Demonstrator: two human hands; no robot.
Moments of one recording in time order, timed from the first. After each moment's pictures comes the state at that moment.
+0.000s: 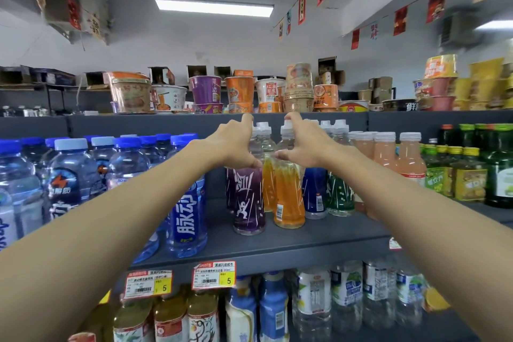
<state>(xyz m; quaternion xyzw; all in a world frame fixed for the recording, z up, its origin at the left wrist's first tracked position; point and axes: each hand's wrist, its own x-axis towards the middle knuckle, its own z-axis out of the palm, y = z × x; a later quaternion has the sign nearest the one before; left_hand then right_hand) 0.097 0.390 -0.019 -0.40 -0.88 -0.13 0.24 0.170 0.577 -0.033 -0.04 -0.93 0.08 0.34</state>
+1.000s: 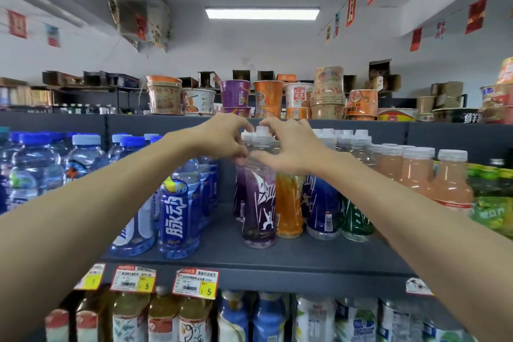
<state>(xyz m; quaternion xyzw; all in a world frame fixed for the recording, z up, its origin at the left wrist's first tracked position) 0.116 0.378 0.006 -0.37 -0.89 -0.21 0.14 0.149 0.571 -0.023 0.17 -0.91 0.03 0.38</state>
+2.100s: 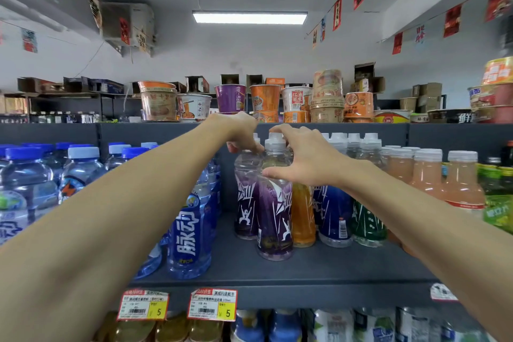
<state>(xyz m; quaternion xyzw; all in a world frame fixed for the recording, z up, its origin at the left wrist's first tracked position) 0.014 0.416 0.042 -0.27 -0.94 0.06 0.19 0.153 0.565 -0.027 0.14 -0.92 0.04 0.38</state>
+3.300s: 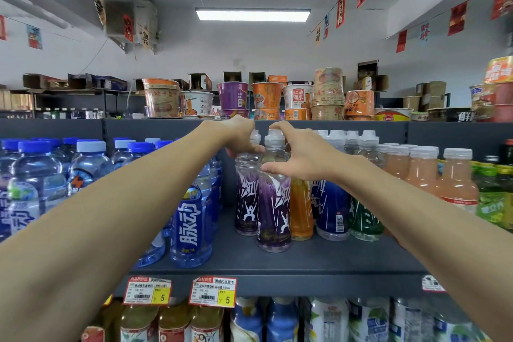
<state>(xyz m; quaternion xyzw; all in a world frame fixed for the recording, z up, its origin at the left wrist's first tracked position) 0.039 0.401 0.025 -0.30 -0.94 0.01 0.17 0.152 0.565 -0.027 0.15 -0.92 0.06 0.35</state>
